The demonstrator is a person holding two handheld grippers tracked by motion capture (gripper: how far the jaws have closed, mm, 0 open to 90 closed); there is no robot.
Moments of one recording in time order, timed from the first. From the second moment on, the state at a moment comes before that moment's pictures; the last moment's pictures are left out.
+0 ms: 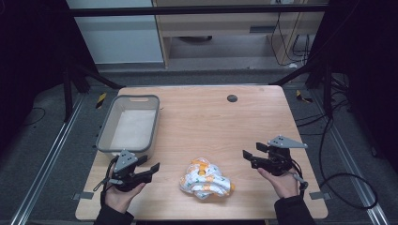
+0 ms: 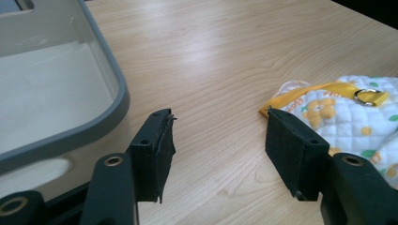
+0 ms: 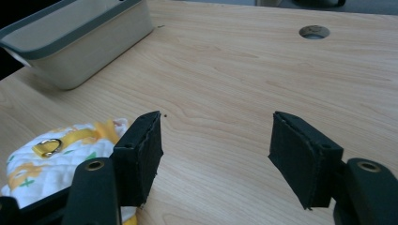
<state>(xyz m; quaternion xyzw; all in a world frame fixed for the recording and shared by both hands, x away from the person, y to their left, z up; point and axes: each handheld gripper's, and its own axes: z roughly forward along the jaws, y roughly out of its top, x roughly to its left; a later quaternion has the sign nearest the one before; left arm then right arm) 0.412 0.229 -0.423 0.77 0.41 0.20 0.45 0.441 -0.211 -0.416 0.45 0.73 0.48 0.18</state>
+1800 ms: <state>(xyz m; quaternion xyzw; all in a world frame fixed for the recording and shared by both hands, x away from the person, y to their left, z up) 0.435 0.134 -0.462 0.84 0.37 0.11 0.38 0.437 -0.130 -0.461 0.38 0.82 0.42 0.05</state>
